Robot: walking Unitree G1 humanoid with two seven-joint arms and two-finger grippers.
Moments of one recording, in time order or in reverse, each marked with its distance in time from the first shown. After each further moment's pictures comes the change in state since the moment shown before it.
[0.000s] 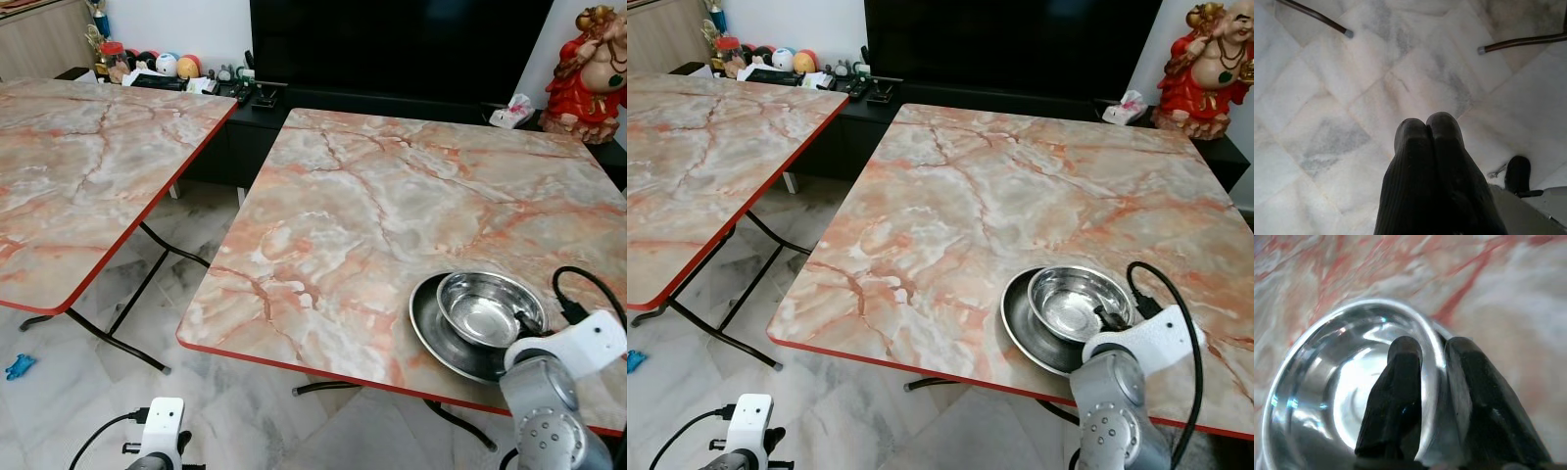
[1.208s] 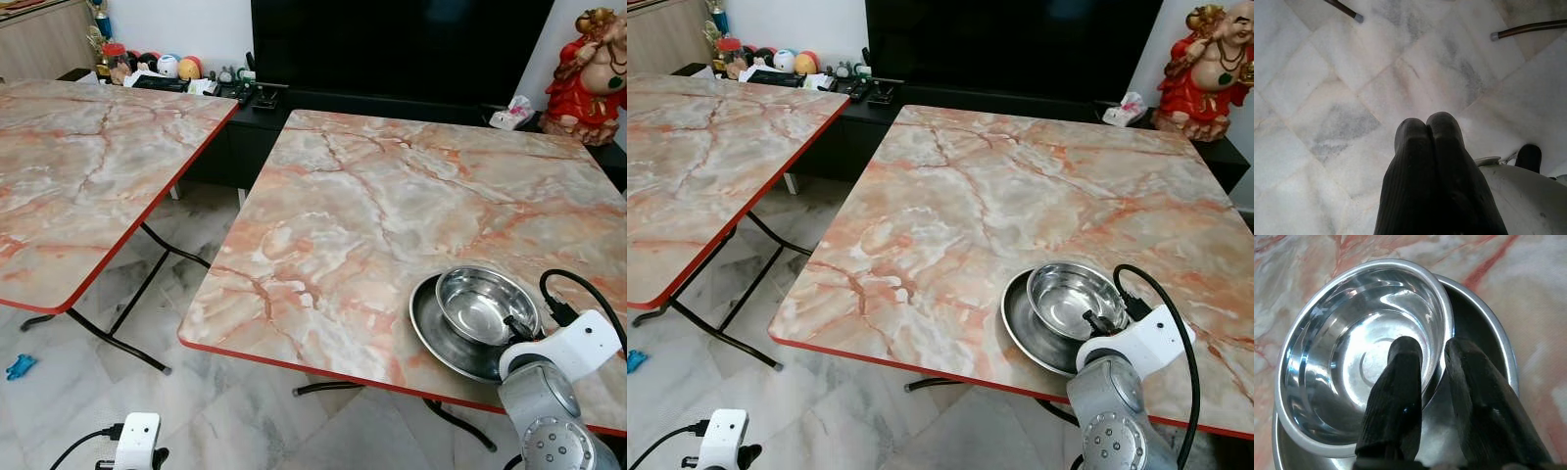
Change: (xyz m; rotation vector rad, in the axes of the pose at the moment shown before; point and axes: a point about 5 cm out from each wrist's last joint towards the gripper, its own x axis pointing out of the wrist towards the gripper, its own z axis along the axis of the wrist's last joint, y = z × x) left arm -0.009 0.021 -0.016 0.001 0.039 0.016; right arm -0.006 0.009 -0.011 -0.055 0.092 0.080
